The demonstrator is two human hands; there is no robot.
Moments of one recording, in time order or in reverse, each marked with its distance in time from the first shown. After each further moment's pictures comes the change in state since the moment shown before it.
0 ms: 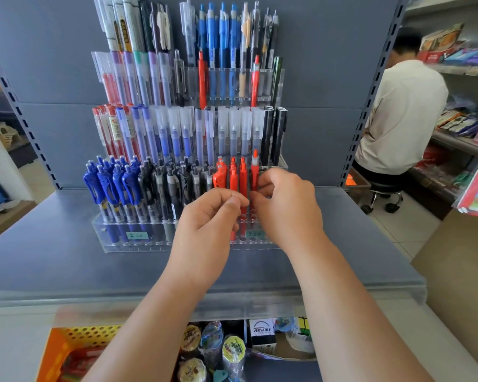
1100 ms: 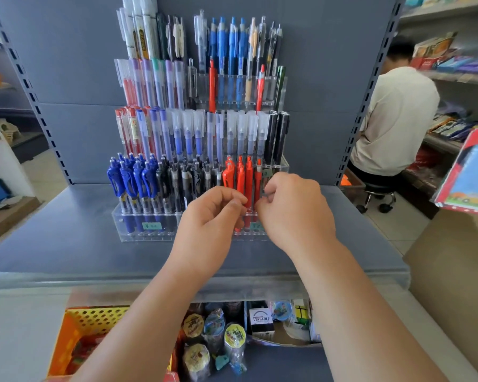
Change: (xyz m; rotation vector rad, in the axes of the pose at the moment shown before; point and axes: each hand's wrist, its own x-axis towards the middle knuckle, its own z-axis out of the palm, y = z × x) left_hand -0.014 0.009 -0.017 0.089 -0.031 -0.005; right_hand -0.036 -0.033 -0.026 -0.275 -0.015 -0.009
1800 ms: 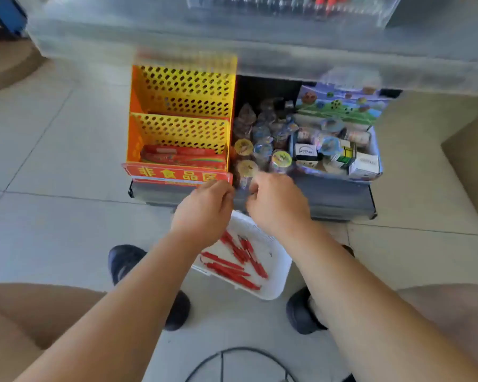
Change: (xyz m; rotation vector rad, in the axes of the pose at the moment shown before) left_hand -0.244 -0.199 -0.091 0.746 -0.213 -0.209; right_hand -0.257 0.008 0.167 -0.075 -0.596 -0.030
